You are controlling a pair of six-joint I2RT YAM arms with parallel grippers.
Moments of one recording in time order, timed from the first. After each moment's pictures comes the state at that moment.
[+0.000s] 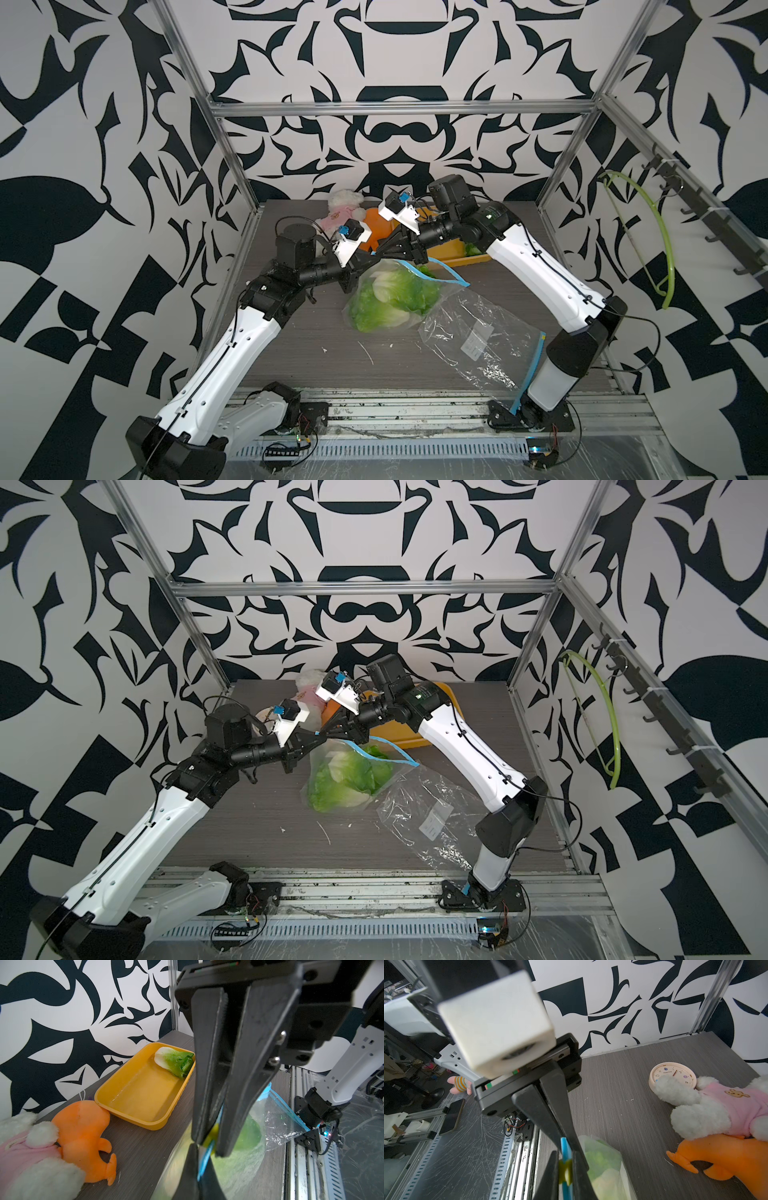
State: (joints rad) left arm -0.45 1.05 1.09 -0.41 0.65 0.18; right arm 0.67 1.72 1.91 -0.87 -0.90 -0.30
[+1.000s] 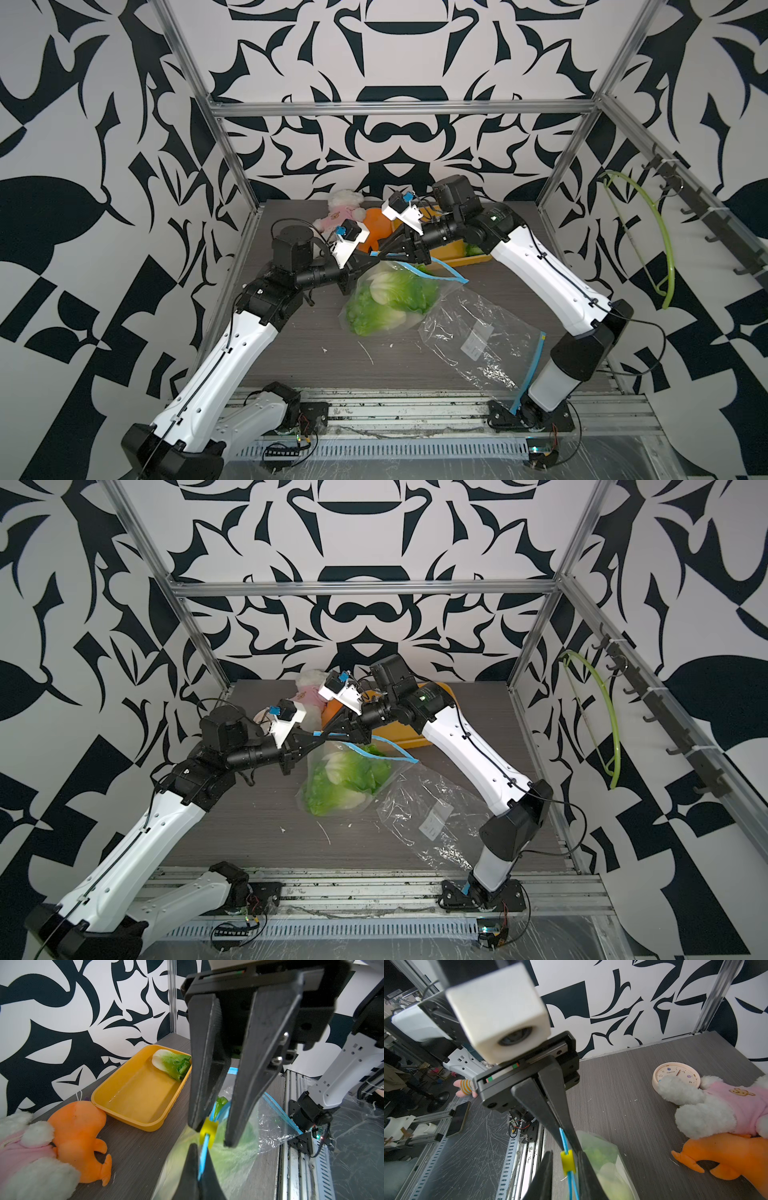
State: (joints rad) left arm -0.45 1.02 1.09 -0.41 0.66 0.15; right arm 0.66 1.69 1.89 -0.86 -0.92 -0.27
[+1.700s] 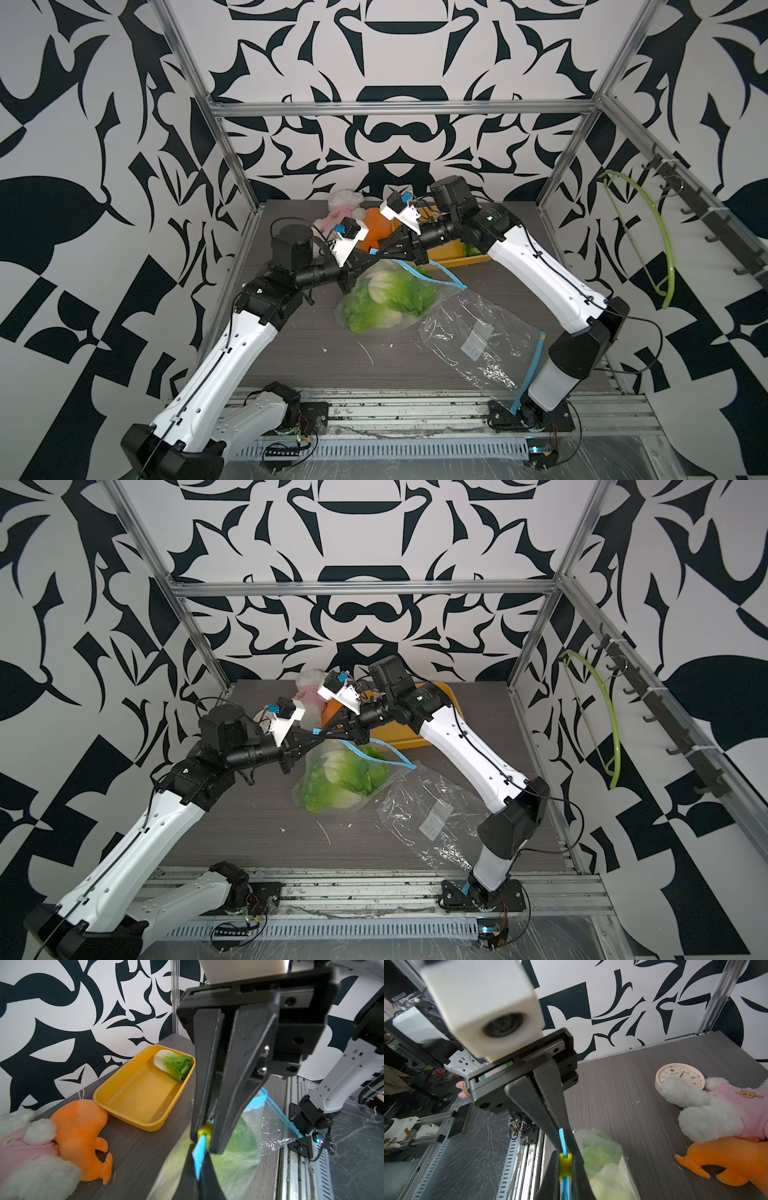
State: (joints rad) left arm -0.45 1.02 1.10 -0.42 0.64 0.12; right arm 0.66 1.70 1.87 -0.82 -0.93 -0.26
